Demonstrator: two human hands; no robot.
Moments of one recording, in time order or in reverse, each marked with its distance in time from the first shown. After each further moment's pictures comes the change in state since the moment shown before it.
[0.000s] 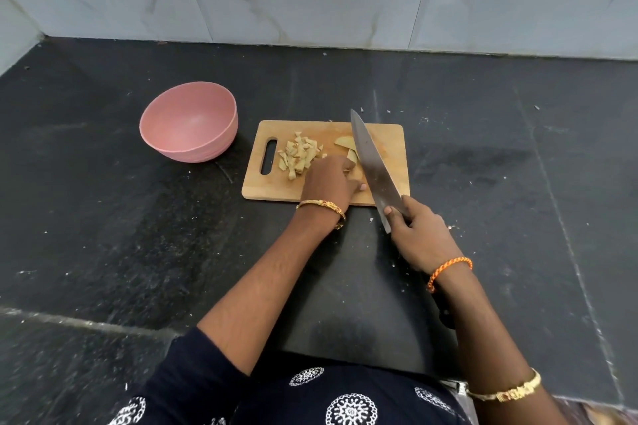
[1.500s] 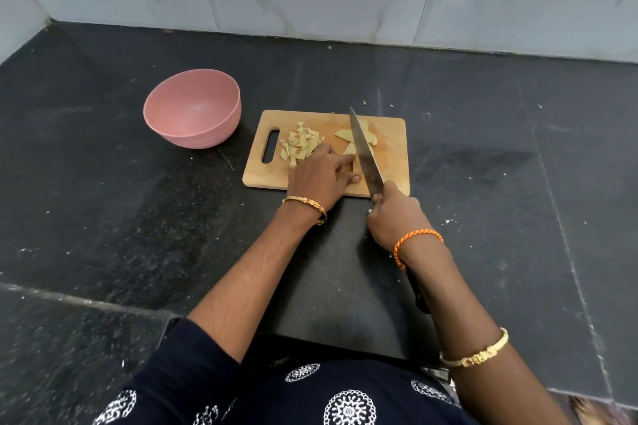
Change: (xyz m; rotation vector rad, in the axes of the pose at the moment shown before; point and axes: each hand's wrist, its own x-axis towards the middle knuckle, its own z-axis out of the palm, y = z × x) left_hand -0.001 -0.027 0.003 0.154 0.039 0.153; right_hand 0.004 -0.030 0.015 -0.233 -0.079 0.114
